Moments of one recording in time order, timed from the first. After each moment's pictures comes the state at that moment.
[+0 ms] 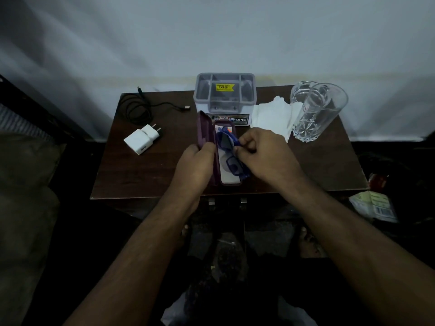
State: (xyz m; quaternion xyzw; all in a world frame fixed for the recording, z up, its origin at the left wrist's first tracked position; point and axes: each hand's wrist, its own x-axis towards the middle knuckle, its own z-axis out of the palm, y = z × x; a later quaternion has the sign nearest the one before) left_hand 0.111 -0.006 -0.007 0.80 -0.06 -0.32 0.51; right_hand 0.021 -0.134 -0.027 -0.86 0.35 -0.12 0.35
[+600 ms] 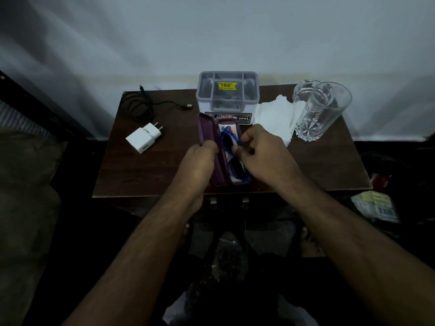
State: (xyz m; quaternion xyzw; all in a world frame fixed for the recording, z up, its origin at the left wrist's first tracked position) left_hand 0.111 -0.004 -0.006 0.76 -0.04 -0.38 0.53; right_hand 0.022 -0.126 -0.027 -0.86 0.34 -0.11 0.36
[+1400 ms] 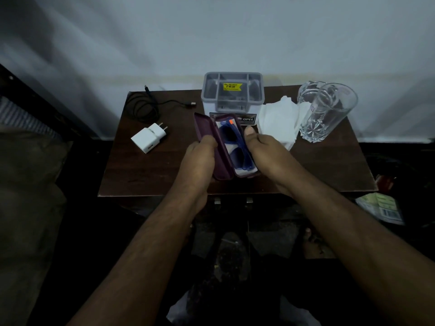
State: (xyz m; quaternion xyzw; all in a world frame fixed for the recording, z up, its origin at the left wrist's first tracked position) left_hand 0.117 -0.004 -0.008 0.72 0.00 -0.35 0.59; right_hand 0.028 -0.124 -0.021 -0.79 0.37 -0.08 0.49
